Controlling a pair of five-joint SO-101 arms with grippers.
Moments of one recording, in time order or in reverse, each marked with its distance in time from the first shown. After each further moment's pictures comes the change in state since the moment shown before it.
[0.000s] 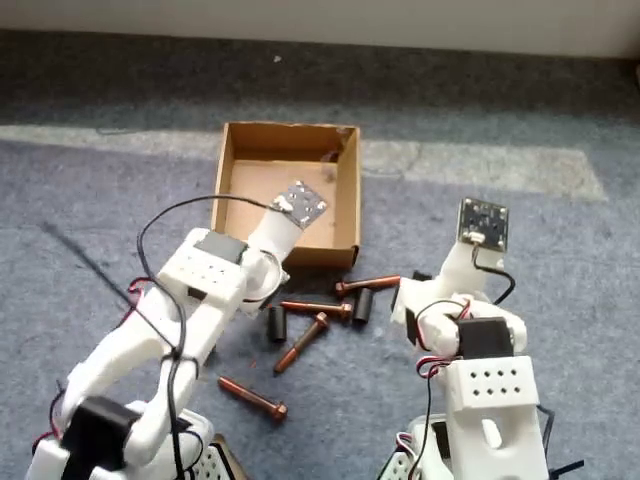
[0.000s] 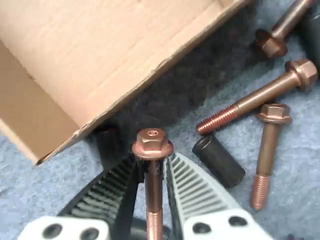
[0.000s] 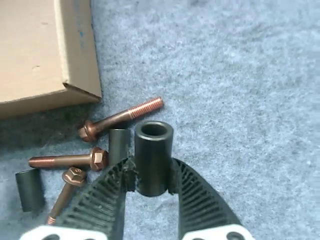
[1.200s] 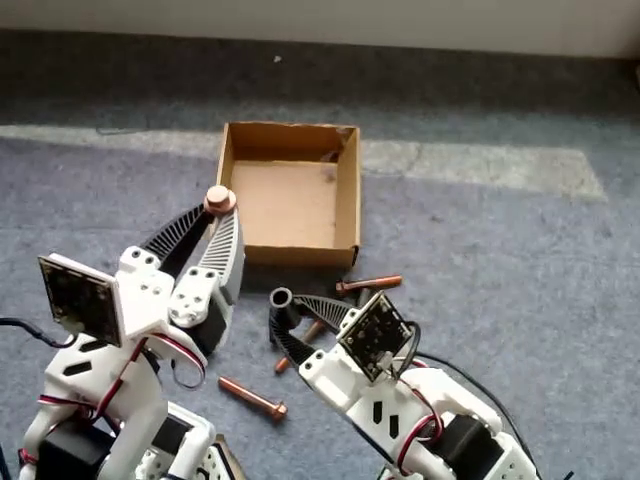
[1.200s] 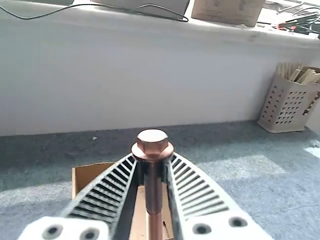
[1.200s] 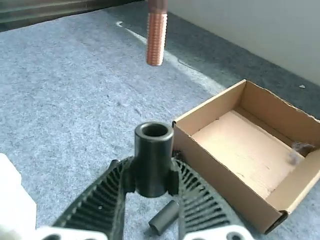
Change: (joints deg) left arm 1.8 -69.9 3.6 -5.0 26.6; right arm -40.6 -40.8 16.6 -17.0 20.2
